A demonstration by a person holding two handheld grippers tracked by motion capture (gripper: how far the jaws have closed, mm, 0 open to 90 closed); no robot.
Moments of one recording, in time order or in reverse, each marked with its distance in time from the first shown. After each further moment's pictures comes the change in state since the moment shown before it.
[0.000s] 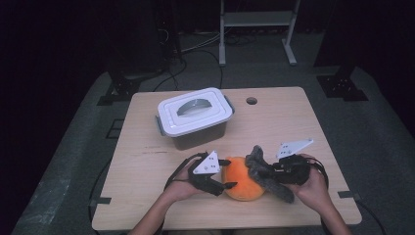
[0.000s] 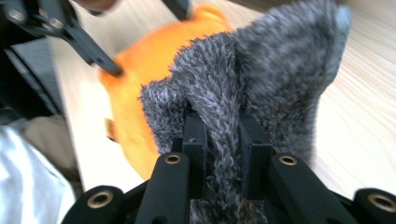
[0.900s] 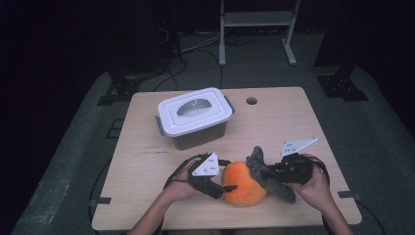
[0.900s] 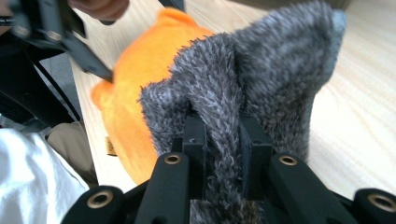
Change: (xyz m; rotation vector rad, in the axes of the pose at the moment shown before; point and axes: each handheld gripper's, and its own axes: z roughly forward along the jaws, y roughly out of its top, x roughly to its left) left arm -0.002 0.000 -0.001 -0.004 -0.026 0.042; right arm -0.007 -0.004 -0.003 -0.028 0.074 0.047
